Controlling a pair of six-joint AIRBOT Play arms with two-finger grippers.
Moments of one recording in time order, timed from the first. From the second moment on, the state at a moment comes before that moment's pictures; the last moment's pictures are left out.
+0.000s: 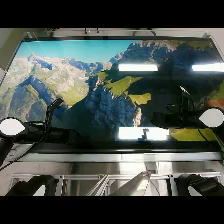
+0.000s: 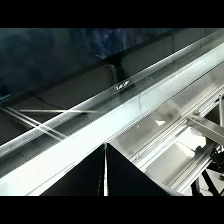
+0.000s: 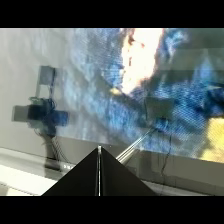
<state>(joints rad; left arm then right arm) -0.11 -0.80 0.53 0.79 -1.23 -1.20 0.23 -0.88 0.67 -1.07 0.98 1.70</state>
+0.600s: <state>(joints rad) -0.05 -0.80 0.54 0.79 -1.25 -1.22 0.23 -0.88 0.67 -1.07 0.98 1.71</state>
